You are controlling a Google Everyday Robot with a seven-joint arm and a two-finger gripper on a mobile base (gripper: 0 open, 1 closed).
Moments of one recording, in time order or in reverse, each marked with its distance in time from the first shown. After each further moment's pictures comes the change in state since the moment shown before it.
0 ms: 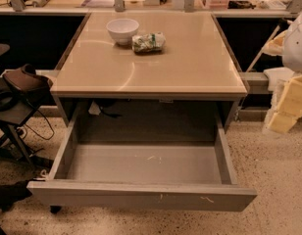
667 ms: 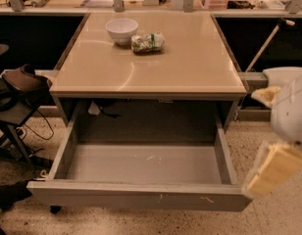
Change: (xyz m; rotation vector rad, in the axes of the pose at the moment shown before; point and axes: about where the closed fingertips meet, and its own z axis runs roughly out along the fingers) arm -0.003 0.084 0.040 -0.003 -0.107 0.071
